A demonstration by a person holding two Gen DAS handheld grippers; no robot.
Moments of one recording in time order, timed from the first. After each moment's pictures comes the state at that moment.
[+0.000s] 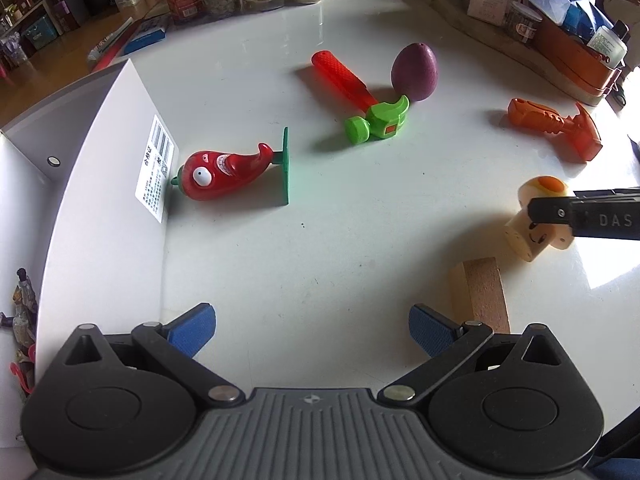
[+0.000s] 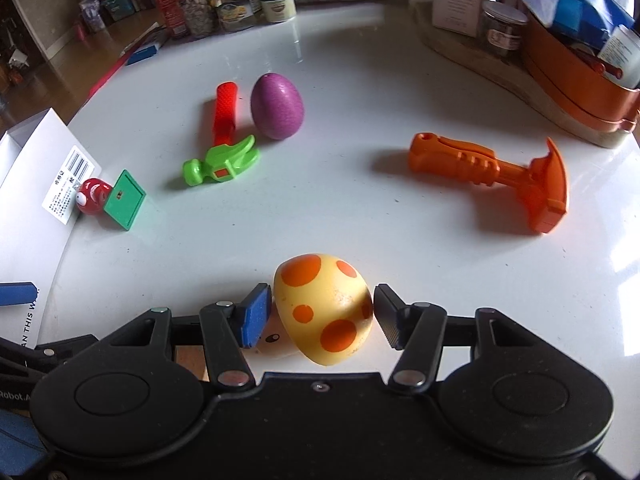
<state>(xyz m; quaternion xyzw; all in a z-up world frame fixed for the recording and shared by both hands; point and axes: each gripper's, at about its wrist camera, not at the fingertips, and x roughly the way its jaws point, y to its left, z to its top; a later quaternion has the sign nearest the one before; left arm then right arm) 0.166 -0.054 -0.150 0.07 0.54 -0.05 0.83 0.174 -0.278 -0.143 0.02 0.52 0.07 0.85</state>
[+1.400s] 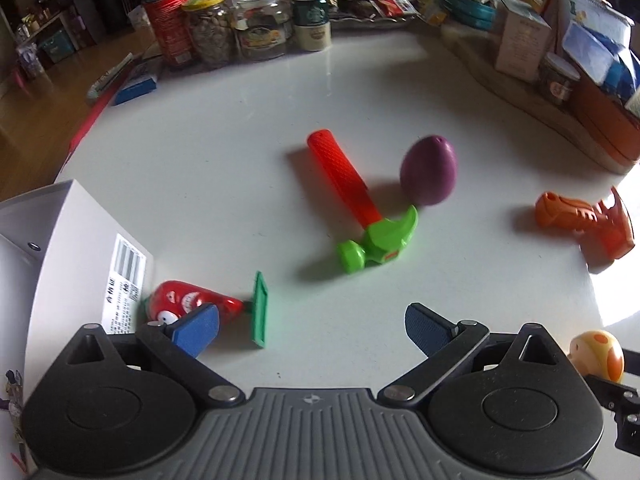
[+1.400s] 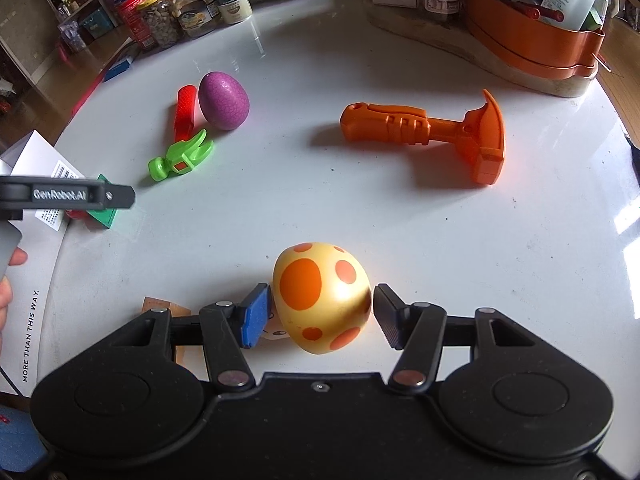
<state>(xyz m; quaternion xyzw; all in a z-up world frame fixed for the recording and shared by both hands) 0.263 -0.081 -0.140 0.06 0.52 -0.03 0.85 0.159 -0.319 -0.143 0.06 0.53 0.06 0.84</state>
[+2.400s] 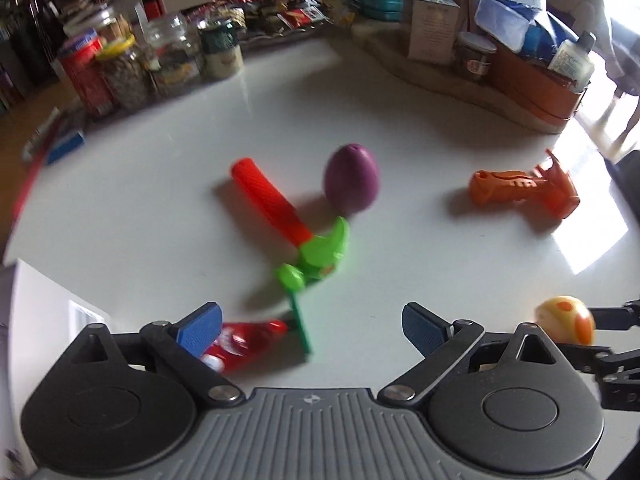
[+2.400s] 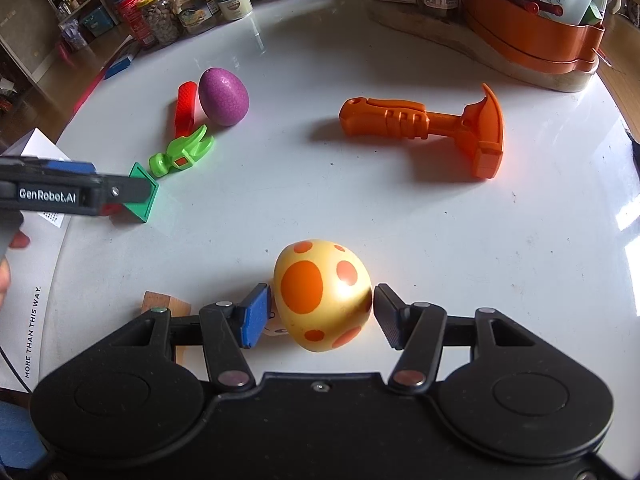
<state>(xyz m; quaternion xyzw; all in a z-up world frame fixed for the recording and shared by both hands) 0.264 -0.104 -0.125 0.15 0.49 -0.14 0.85 0.156 -0.322 -0.144 0.07 0.54 0.07 0.84</state>
